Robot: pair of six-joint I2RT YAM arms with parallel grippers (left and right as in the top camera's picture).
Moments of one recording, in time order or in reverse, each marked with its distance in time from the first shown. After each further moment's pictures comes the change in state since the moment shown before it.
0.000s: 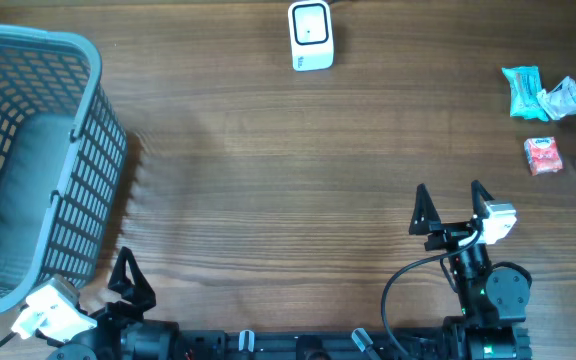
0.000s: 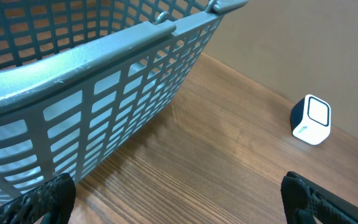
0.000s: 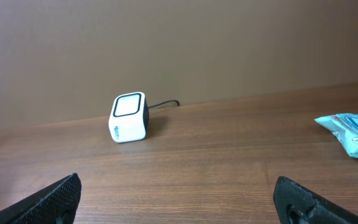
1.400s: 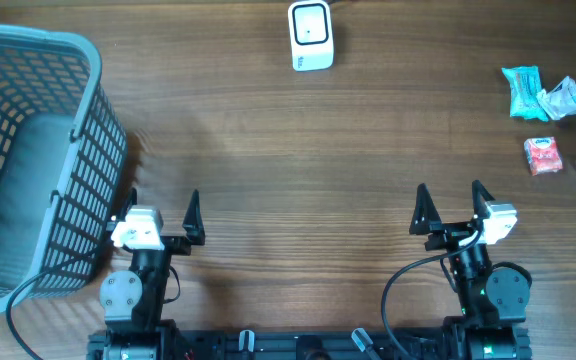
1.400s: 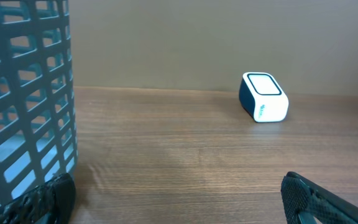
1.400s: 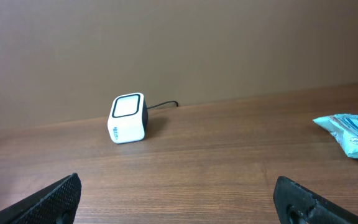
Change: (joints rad) left arm 0.139 -0.002 -0.768 1.084 0.463 0.451; right arm 0.000 -0.002 0.000 0.000 0.003 0.000
